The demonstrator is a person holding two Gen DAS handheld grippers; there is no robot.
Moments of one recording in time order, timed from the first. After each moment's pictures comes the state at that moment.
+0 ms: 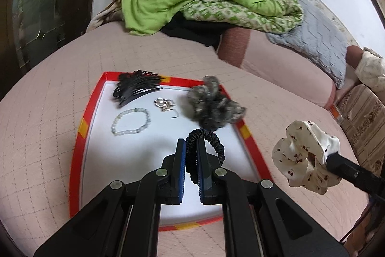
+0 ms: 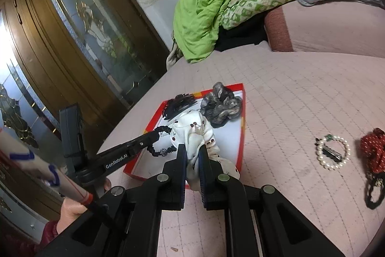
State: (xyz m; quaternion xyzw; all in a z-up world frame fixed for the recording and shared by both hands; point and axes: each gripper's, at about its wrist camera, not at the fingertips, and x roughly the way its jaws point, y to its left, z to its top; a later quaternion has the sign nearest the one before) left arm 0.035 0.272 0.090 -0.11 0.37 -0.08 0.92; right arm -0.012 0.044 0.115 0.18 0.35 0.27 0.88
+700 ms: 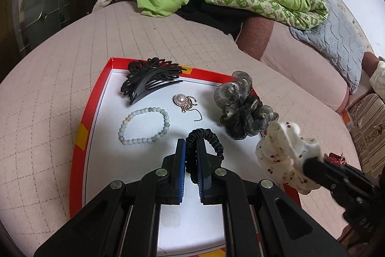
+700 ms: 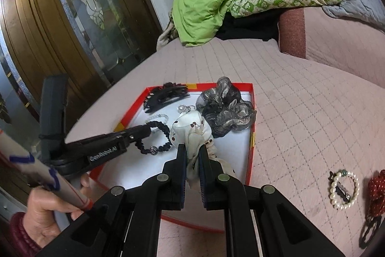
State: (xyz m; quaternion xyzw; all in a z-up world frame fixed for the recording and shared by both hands) left arm 0.085 0.292 0.063 -0.13 0.42 -0.06 0.90; right arm 0.051 0.108 0.090 0.07 0.38 0.24 0.89
